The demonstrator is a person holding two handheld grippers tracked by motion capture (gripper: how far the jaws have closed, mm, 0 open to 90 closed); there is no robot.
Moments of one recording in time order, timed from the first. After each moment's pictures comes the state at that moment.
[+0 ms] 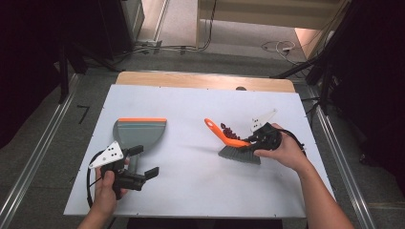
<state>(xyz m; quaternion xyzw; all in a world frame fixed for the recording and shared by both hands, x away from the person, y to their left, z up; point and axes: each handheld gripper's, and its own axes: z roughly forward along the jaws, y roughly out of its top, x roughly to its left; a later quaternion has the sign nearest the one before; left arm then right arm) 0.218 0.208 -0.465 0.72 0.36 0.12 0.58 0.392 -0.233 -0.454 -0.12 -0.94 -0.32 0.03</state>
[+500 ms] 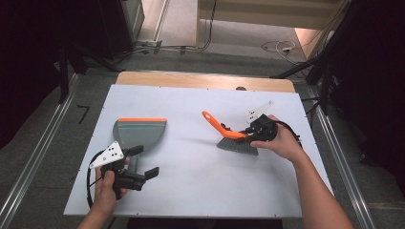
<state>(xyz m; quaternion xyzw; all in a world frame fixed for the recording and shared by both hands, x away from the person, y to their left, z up) 0.218 0.208 -0.466 0.72 0.36 0.12 0.58 0.417 -0.223 -0.451 -0.12 -0.94 -0.31 0.01</state>
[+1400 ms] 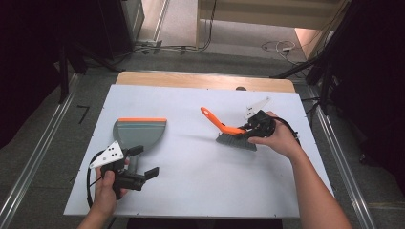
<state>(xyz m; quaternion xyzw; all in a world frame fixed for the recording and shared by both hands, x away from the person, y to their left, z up) 0.219 0.209 -0.466 0.72 0.36 0.12 0.58 0.423 -0.215 -0.444 -0.13 -0.94 -0.30 -0.01</state>
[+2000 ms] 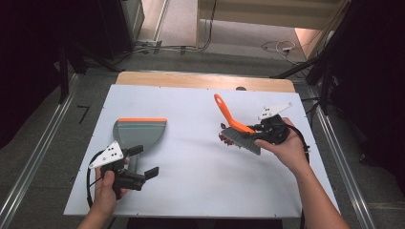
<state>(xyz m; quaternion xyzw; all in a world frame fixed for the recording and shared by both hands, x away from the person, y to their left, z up) 0.218 0.209 -0.465 0.72 0.36 0.13 0.58 0.376 -0.238 -0.412 -0.23 -0.89 -0.37 -0.07</state>
